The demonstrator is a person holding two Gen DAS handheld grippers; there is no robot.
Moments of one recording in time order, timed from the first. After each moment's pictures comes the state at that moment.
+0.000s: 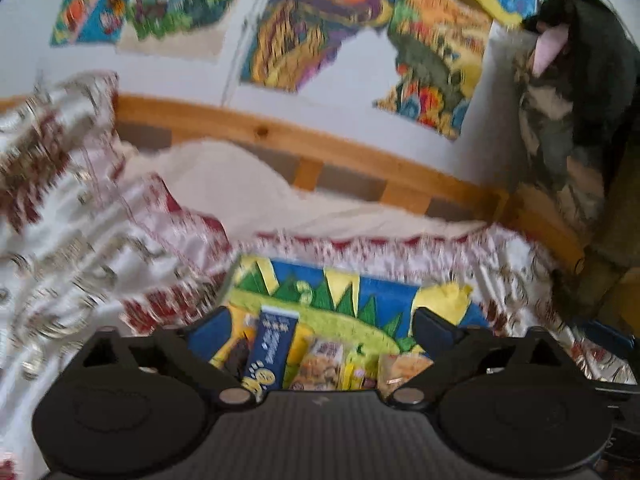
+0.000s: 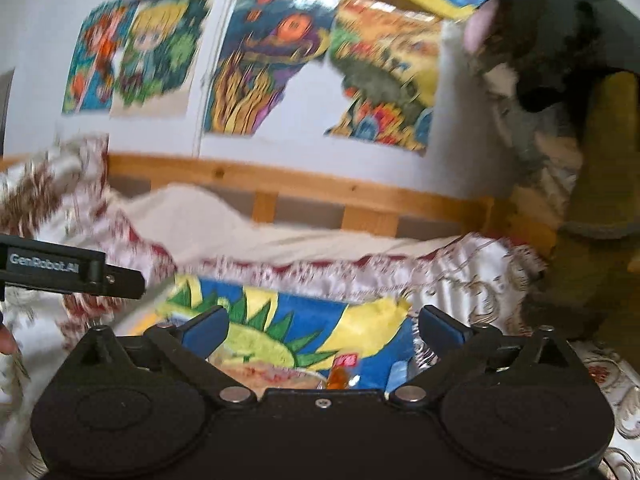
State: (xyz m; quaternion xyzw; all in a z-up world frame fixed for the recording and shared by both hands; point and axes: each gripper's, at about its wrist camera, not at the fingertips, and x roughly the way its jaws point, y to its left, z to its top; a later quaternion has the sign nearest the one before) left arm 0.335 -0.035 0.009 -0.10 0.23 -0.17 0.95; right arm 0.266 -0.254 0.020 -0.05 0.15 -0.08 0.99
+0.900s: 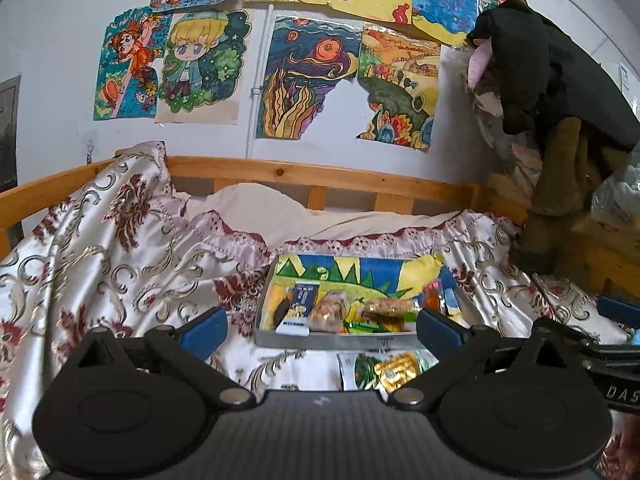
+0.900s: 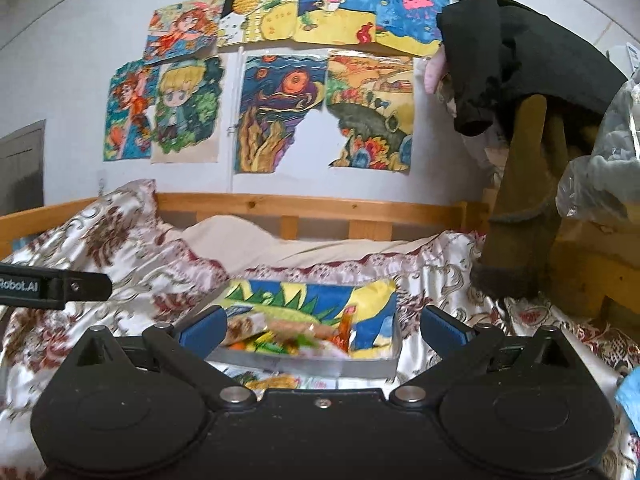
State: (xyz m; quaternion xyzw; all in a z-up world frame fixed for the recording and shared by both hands) left arm 0.133 -0.002 0.048 -0.03 0.20 -0.14 0.97; right arm 0.072 -0.232 0.053 -0.02 0.14 -0.05 0.99
